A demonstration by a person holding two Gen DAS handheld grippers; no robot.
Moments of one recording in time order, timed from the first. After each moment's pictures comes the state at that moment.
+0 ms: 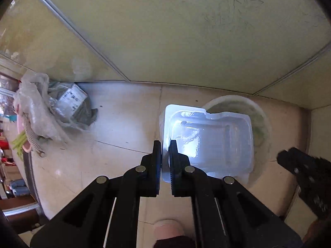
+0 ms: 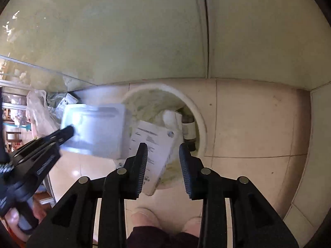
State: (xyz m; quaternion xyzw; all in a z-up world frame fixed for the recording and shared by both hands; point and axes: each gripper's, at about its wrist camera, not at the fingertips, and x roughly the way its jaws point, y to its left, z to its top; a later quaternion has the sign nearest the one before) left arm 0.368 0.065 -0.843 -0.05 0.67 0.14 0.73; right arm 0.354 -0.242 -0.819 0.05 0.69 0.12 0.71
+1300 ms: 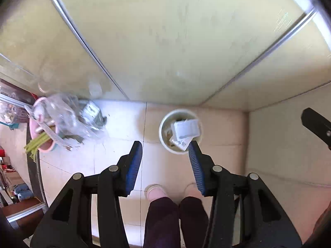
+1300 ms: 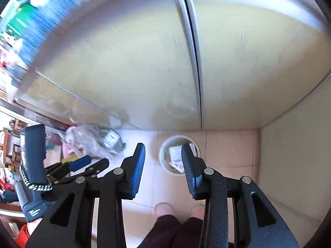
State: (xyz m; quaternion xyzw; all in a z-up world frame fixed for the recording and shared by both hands) left arm 0.335 0.057 -0.508 -0.09 0.64 0.06 0.76; right arm 0.338 -0.216 -0.451 0.06 0.59 0.11 0.80
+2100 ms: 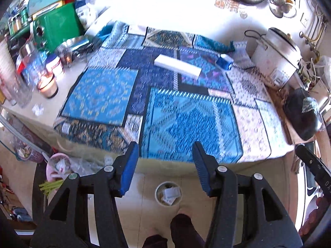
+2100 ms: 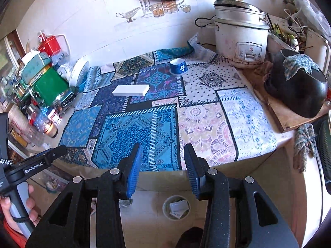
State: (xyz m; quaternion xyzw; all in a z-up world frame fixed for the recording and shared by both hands) left arm 0.392 0.111 -0.178 -0.11 0.46 0.06 0.88; right arm 0.356 -0.211 -0.184 0.05 0.42 0.06 0.90
